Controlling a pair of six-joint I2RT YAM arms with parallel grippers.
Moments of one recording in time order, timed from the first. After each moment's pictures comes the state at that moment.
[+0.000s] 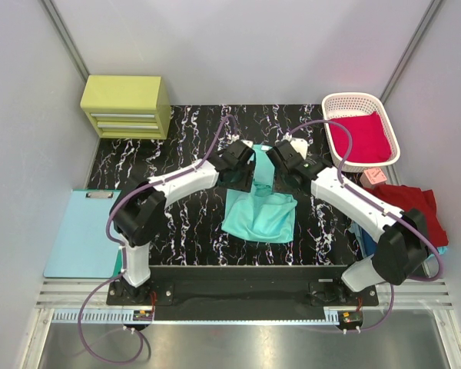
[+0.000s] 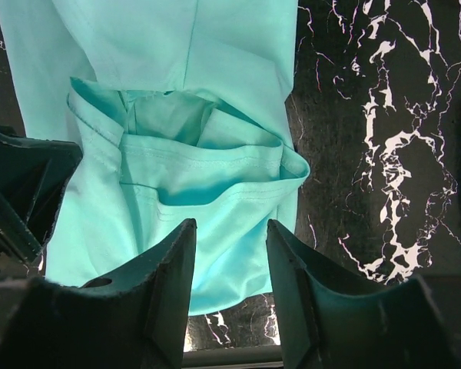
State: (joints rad) left arm -0.75 1.90 1.43 -0.52 -0.12 -0.46; right arm 0.65 1.48 1.24 -0.83 0.38 0.68
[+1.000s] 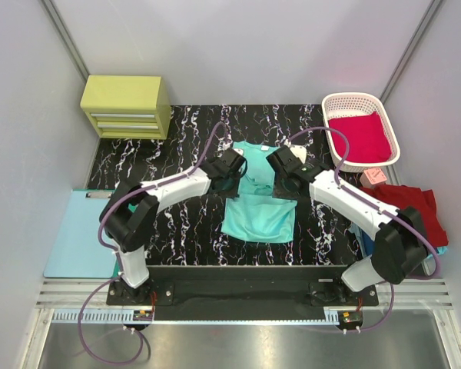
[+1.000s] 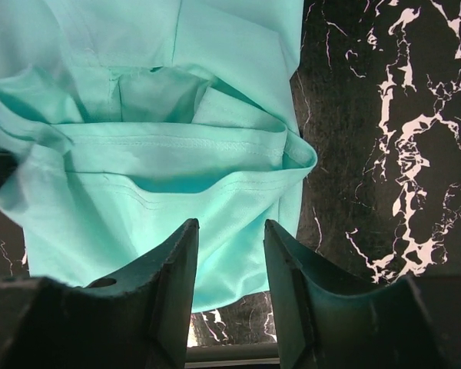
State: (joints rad) left arm -0.74 1.84 1.28 -0.48 -0.11 -0.47; right arm 0.64 1.49 1.17 -0.79 0.33 0.69
